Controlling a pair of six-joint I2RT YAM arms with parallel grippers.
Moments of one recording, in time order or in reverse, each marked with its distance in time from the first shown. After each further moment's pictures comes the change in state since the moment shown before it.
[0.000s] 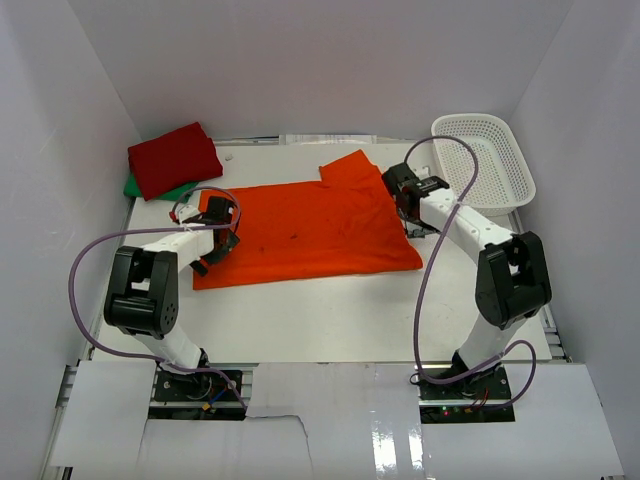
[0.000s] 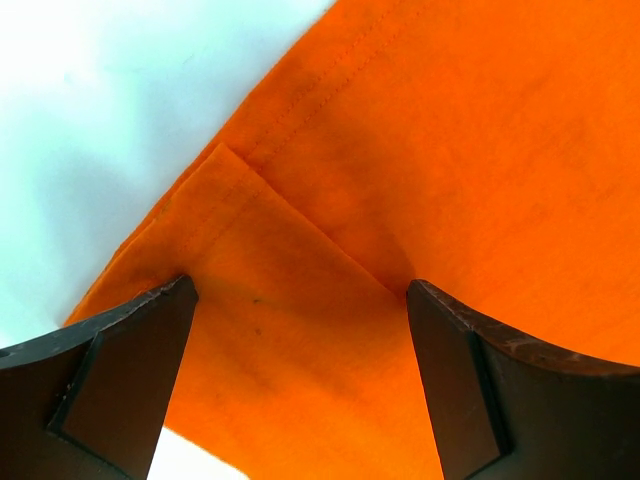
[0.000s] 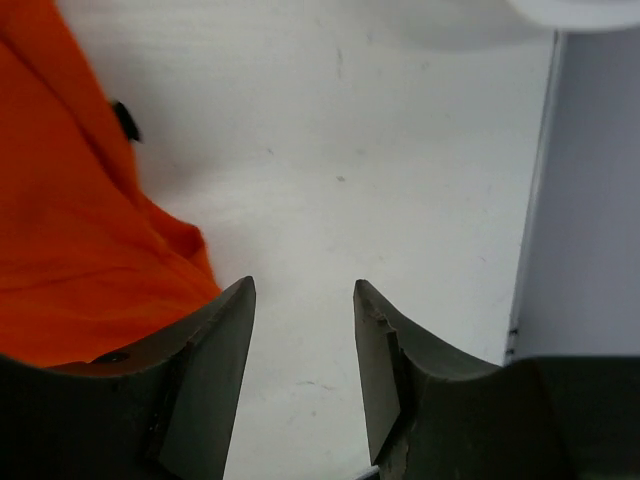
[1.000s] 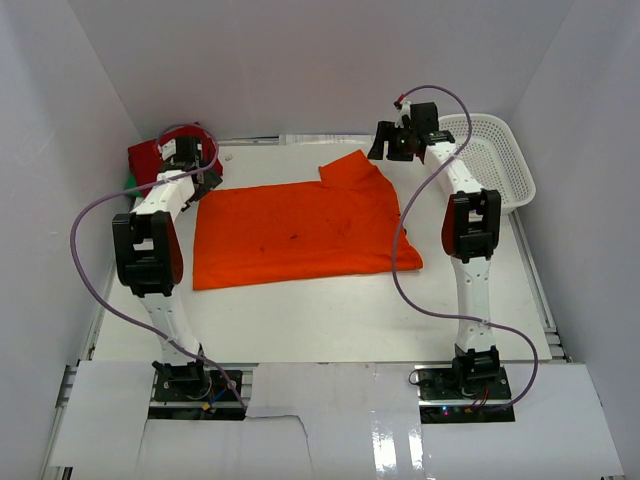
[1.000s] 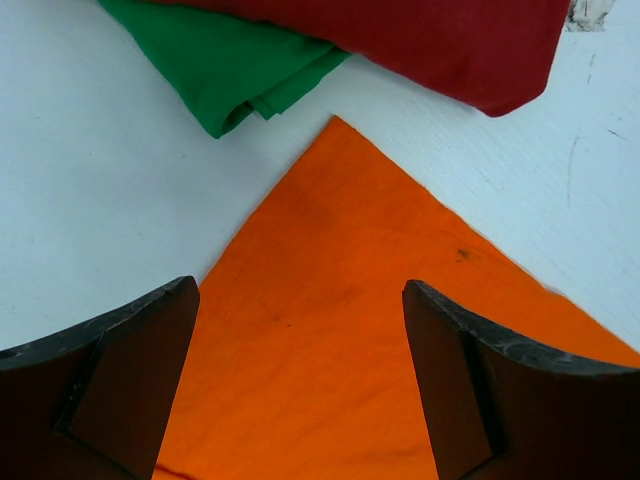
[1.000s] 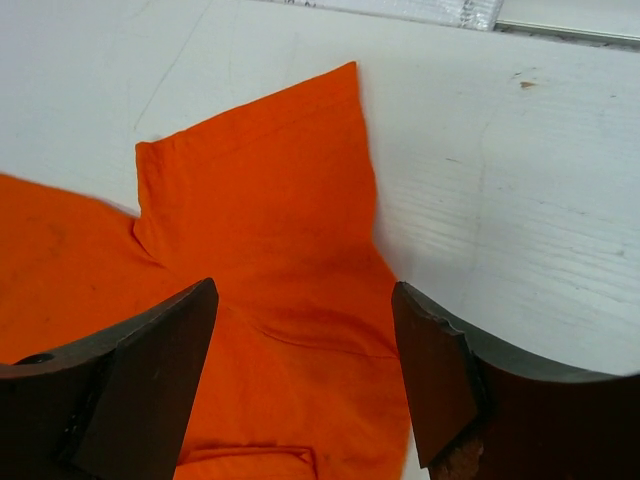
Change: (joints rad) left arm 0.192 0.319 0.632 -0.026 0.190 0.336; right arm -0.281 0.731 0.944 0.437 -1.043 -0.111
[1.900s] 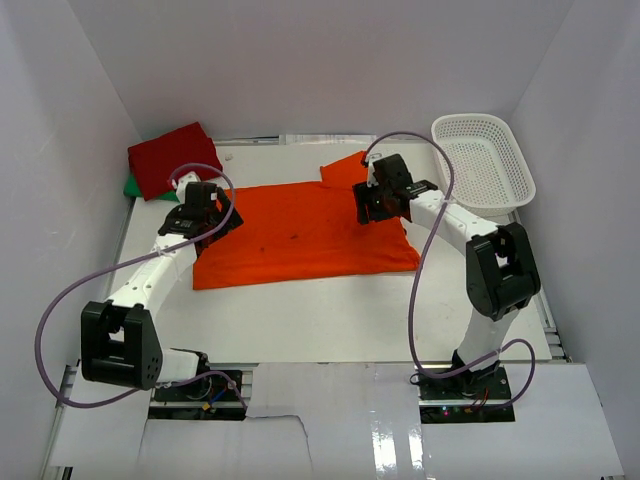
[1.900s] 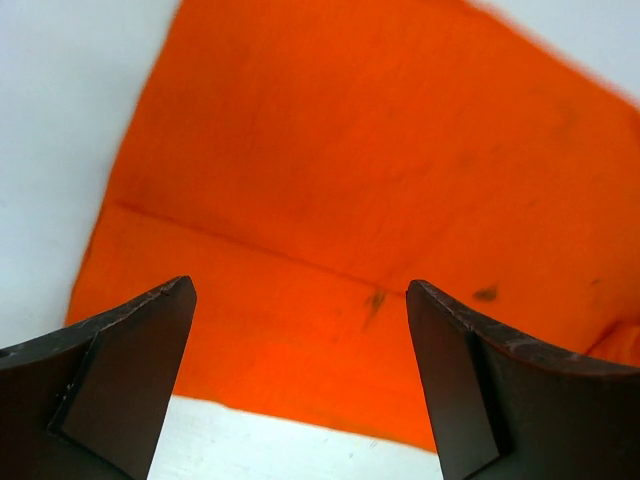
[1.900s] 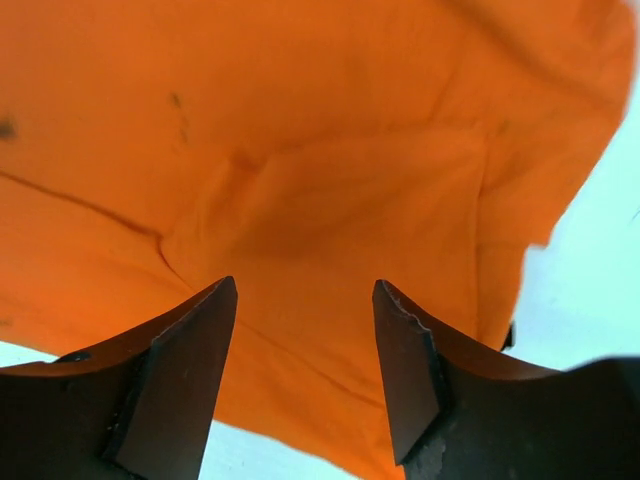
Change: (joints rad) left arm -0.183 -0.644 -0.571 0.080 0.060 0.005; right arm 0.286 -0.666 -0.901 0.105 0.336 -0.078
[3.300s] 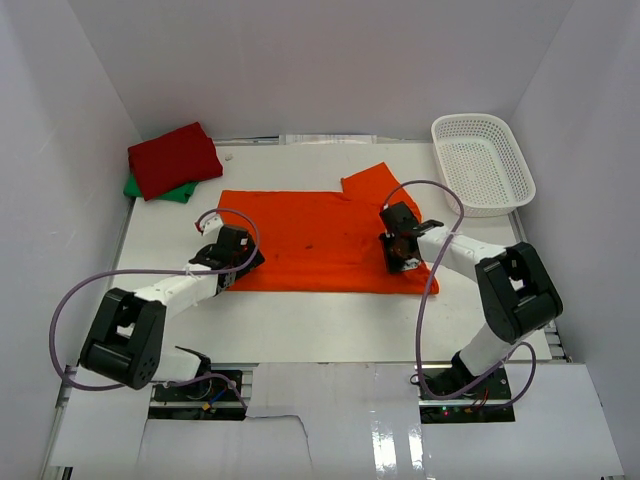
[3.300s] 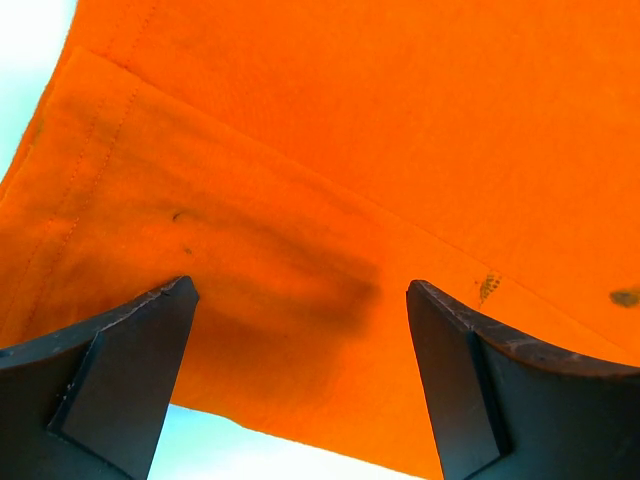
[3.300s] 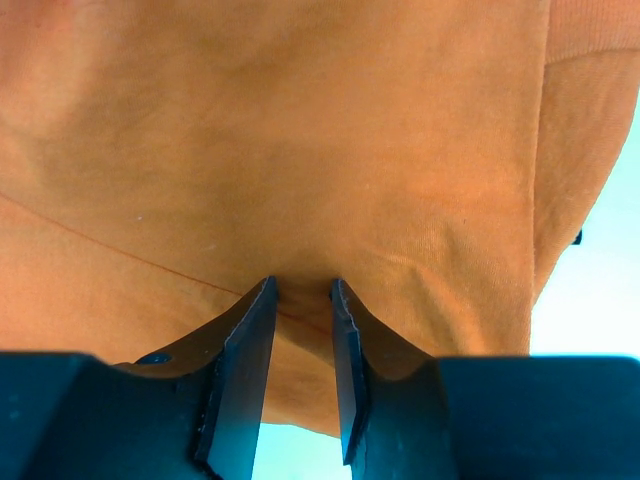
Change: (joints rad) left arm -0.200 0.043 -0.388 0.287 -0.091 -0.189; right arm 0.051 -0.152 -0.418 -0.086 0.193 0.130
